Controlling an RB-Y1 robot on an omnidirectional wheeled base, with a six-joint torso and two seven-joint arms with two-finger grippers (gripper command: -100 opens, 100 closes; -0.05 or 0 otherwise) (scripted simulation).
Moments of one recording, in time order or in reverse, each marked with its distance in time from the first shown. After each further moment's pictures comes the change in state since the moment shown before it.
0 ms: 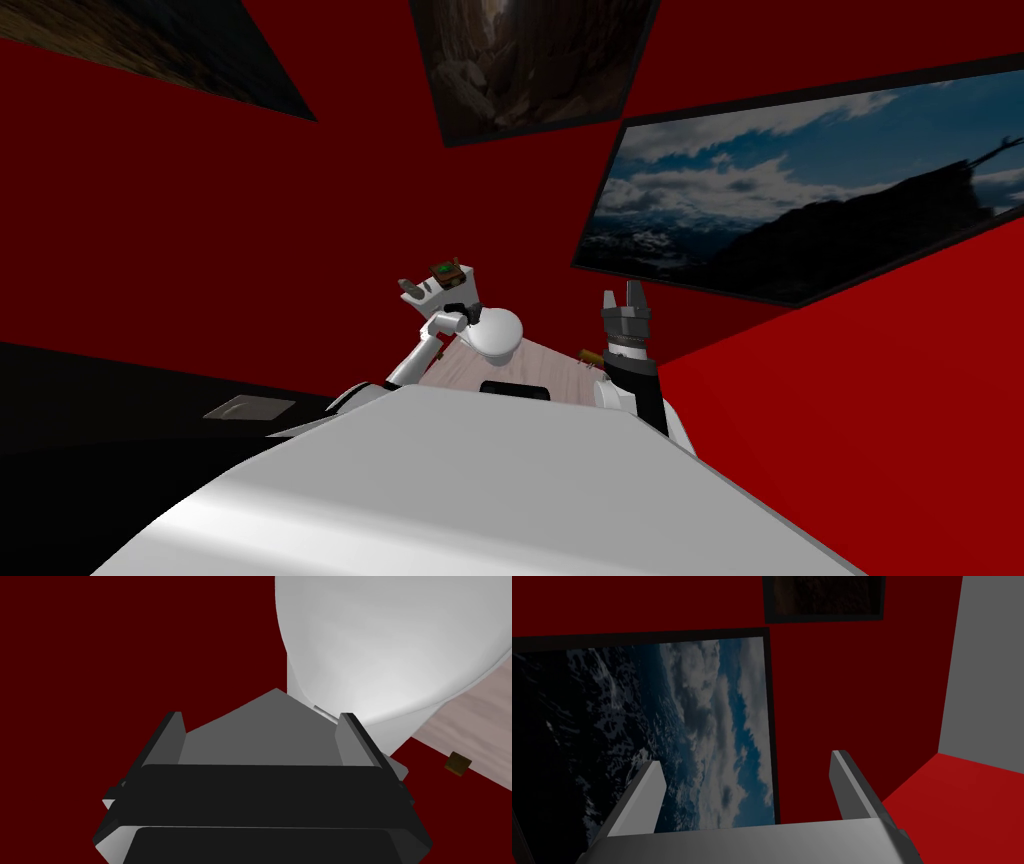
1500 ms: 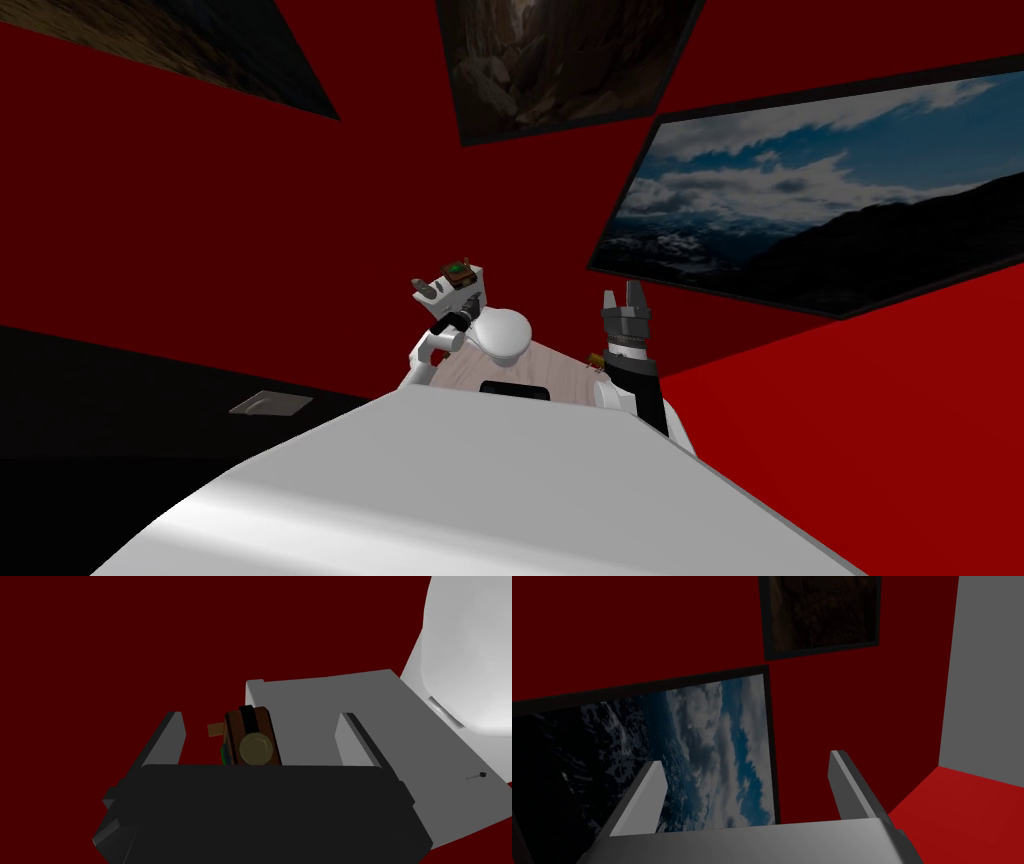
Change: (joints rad) left arm 0.270 -0.108 0.039 -0.329 -0.093 -0.389 0.027; right arm 0.000 0.000 0.000 0.000 0.000 0.000 0.000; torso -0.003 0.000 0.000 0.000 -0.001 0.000
